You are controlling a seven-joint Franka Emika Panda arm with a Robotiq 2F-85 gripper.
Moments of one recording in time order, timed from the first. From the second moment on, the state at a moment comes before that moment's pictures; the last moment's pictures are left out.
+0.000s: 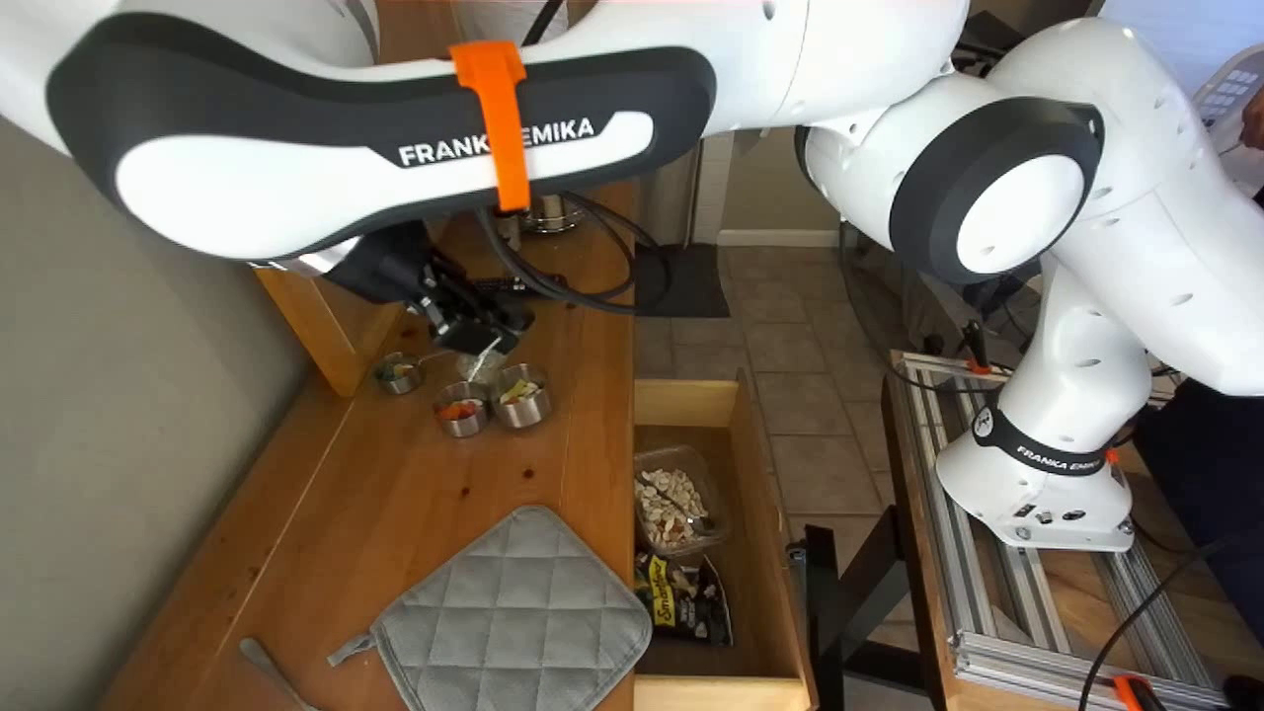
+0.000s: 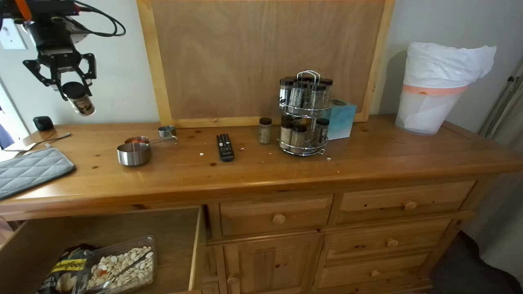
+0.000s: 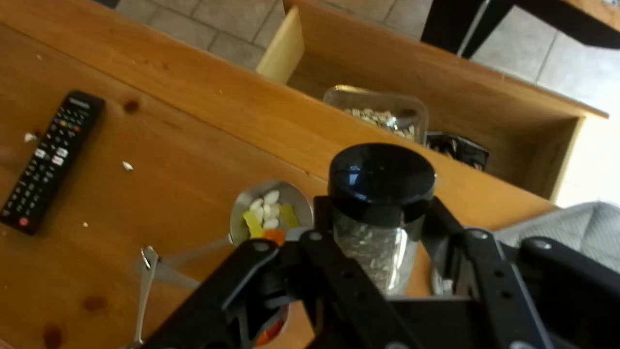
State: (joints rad) arm 0.35 0.93 0.09 -0.63 -0.39 1.01 -0.35
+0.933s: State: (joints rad) arm 0.32 0.93 0.01 -0.71 -0.54 0.93 -0.57
